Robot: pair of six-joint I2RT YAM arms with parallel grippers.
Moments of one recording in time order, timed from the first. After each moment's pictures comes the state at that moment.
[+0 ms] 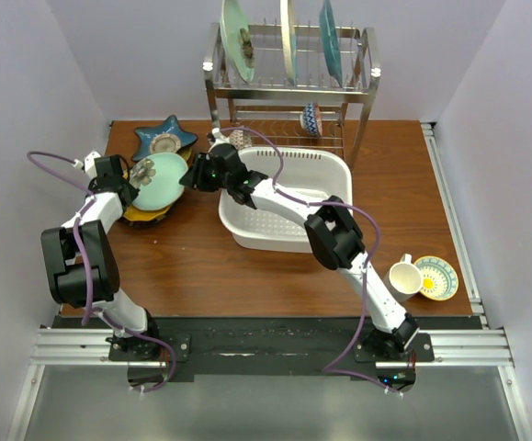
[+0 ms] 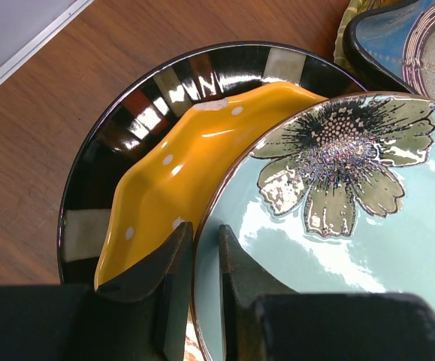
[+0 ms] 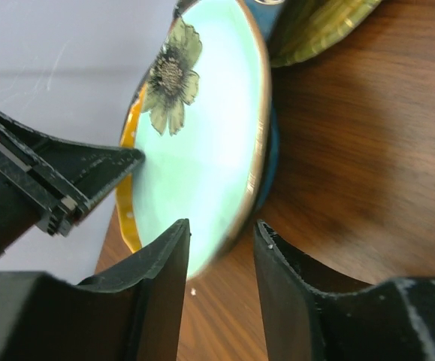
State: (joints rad) left arm 0.23 1.64 1.00 -0.12 -0.24 -0.55; right arm 0.82 2.48 2.10 0.01 -0.12 0.80
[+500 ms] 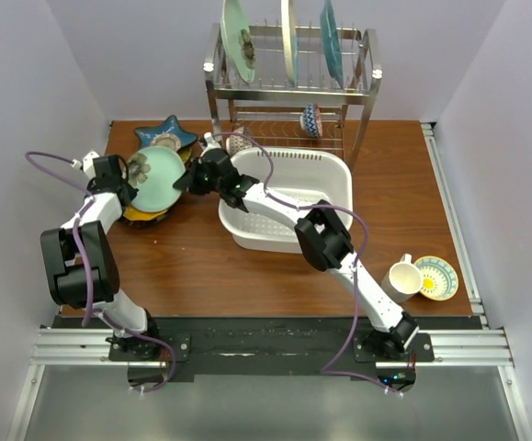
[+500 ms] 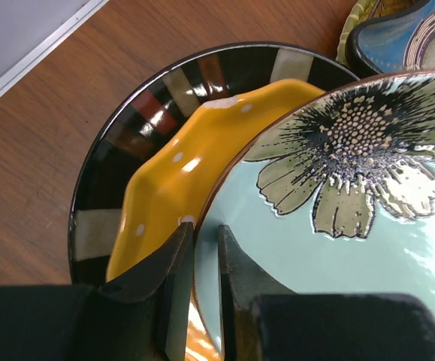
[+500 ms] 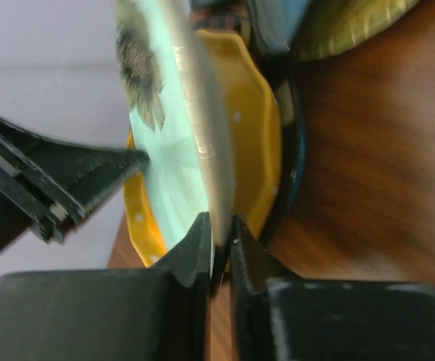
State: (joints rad) left arm 0.23 1.64 1.00 -0.12 -0.24 -0.55; right arm 0.84 2.61 2.26 0.02 -0.14 0.83
